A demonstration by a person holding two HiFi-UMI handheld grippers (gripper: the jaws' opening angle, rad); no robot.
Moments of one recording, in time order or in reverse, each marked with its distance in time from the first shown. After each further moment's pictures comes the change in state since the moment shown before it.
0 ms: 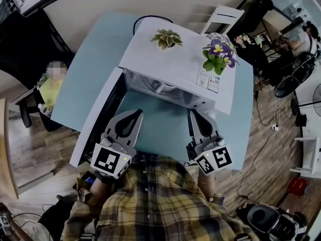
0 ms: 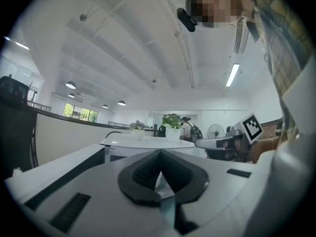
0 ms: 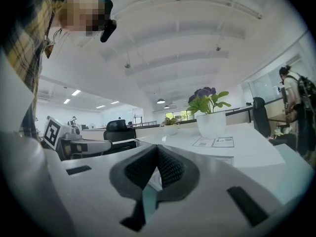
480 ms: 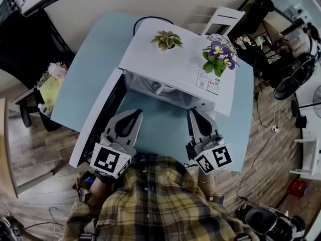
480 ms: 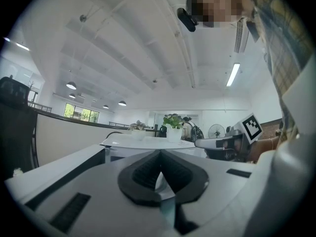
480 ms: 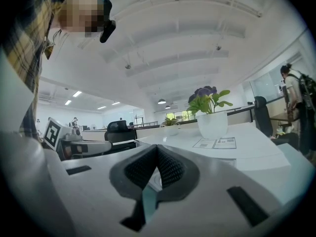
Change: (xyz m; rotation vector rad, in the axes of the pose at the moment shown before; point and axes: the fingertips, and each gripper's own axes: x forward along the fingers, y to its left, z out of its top) left arm 0.003 0.003 0.001 -0.006 -0.003 0.012; right arm 0.006 -0.003 0.002 0.007 -0.004 0.017
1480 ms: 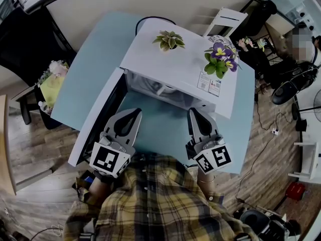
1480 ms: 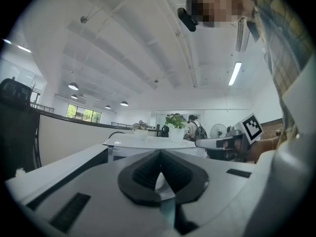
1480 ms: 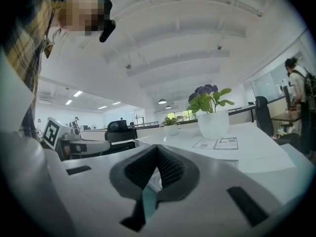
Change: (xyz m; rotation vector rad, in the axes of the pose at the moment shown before) left arm 0.000 0.004 -0.001 0.017 -0.004 0.019; right arm 0.006 -0.004 -0.002 -0.003 -0.001 0.008
